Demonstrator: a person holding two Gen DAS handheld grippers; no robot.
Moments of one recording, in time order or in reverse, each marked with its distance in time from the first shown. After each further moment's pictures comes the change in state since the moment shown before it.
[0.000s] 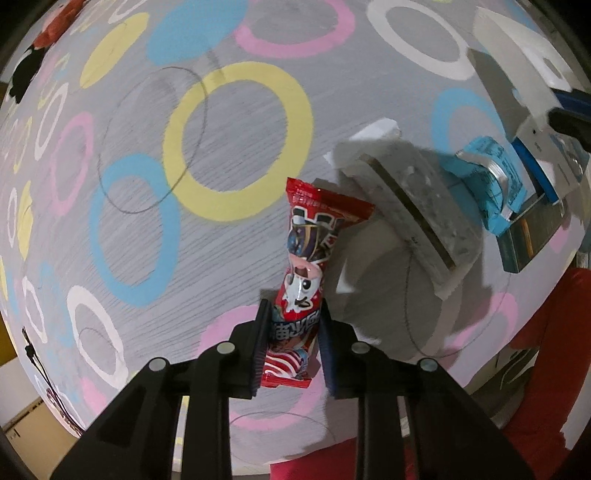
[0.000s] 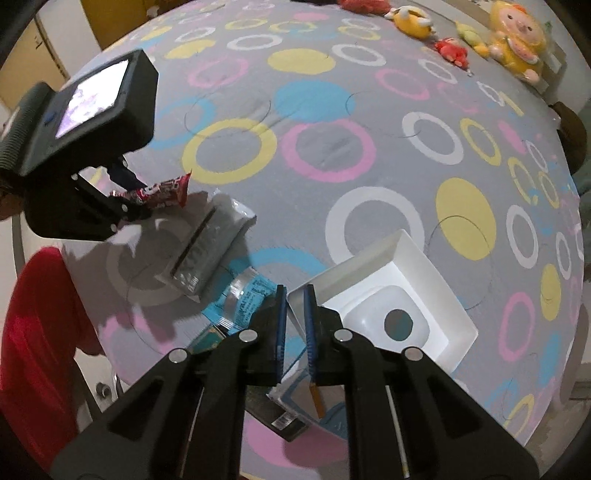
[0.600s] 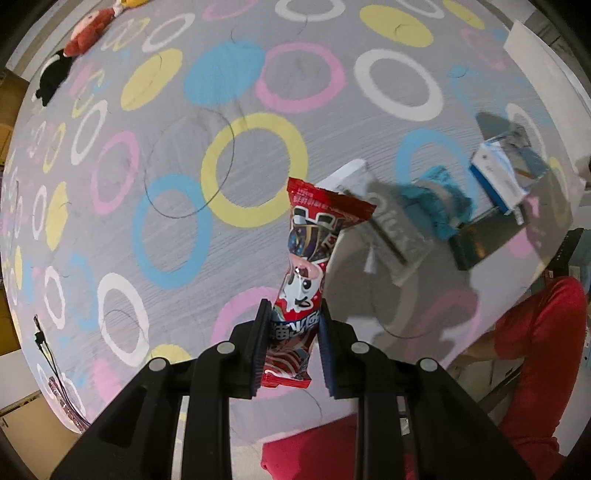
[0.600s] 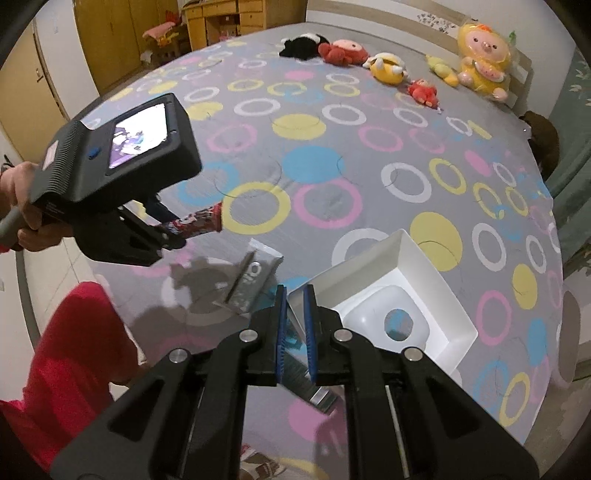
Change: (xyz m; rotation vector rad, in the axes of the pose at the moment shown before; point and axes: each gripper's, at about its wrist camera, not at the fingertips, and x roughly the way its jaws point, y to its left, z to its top) left arm -0.060 -0.017 -0.023 -0.025 -0.117 0.013; right arm -0.094 0.030 -0.014 0.070 -0.182 -0.022
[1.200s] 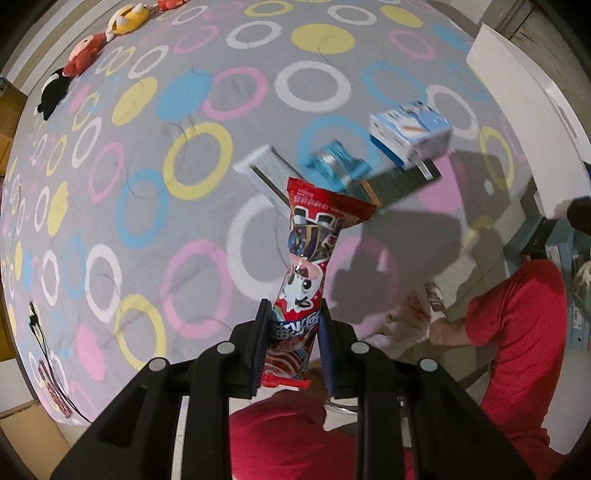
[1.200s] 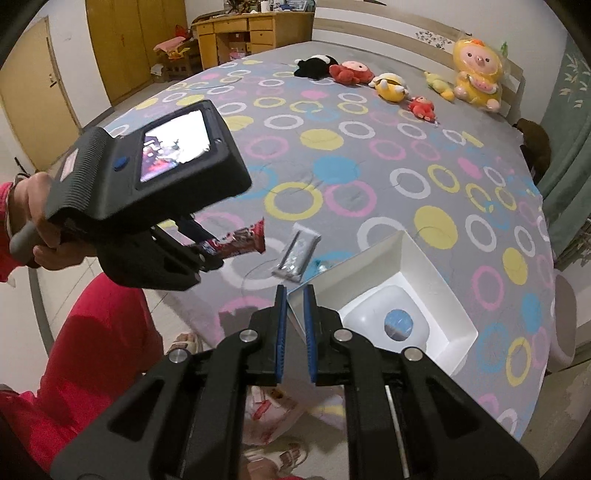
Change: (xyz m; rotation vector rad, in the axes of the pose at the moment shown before) left arm -0.053 -0.071 -0.062 0.032 -0.071 -0.037; right arm -0.079 0.055 -0.053 -0.005 -0.060 0.015
